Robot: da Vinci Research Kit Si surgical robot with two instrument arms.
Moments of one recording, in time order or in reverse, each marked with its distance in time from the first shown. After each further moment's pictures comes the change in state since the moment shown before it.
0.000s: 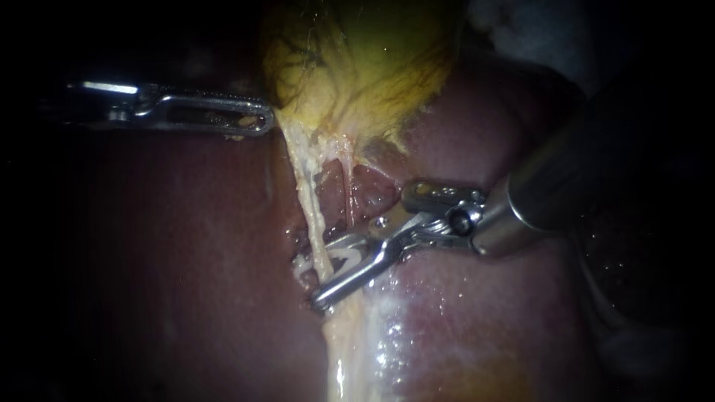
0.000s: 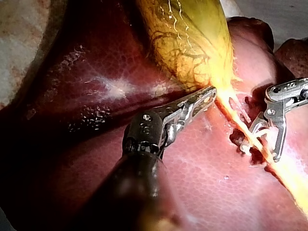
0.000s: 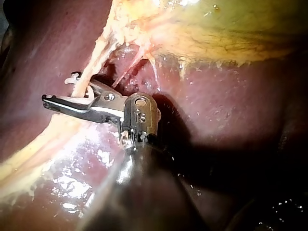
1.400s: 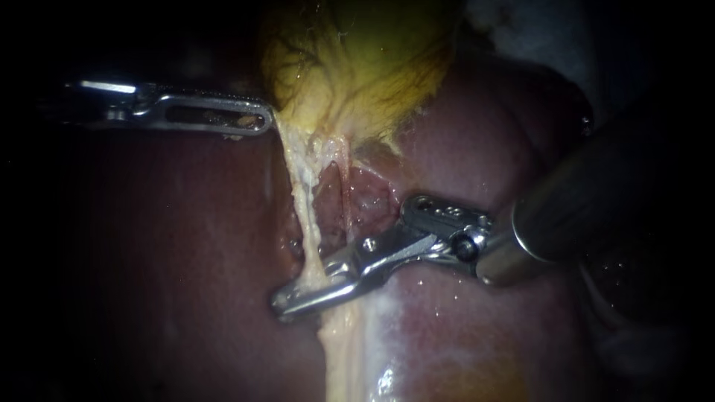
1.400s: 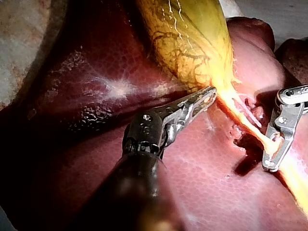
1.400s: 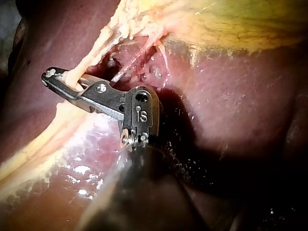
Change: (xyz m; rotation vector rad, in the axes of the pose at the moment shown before) right arm 0.001 -0.004 0.002 0.060 -0.001 -0.188; left arm 0.000 0.000 0.000 0.003 0.001 -0.001
